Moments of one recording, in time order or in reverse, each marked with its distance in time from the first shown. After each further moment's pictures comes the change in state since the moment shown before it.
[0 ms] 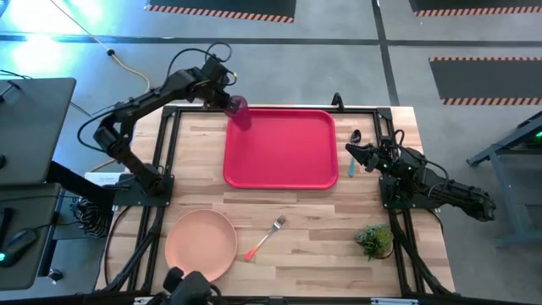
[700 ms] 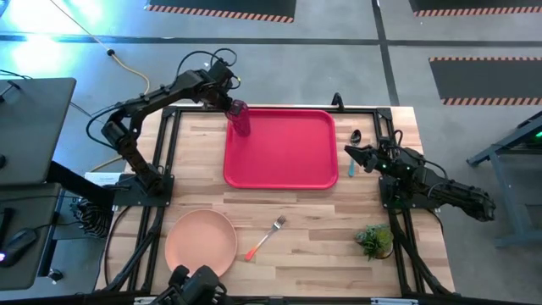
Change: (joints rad) left arm 0.002 0.080 0.000 -0.005 -0.005 -0.001; right arm 0.000 0.000 0.000 -0.046 -0.011 0.018
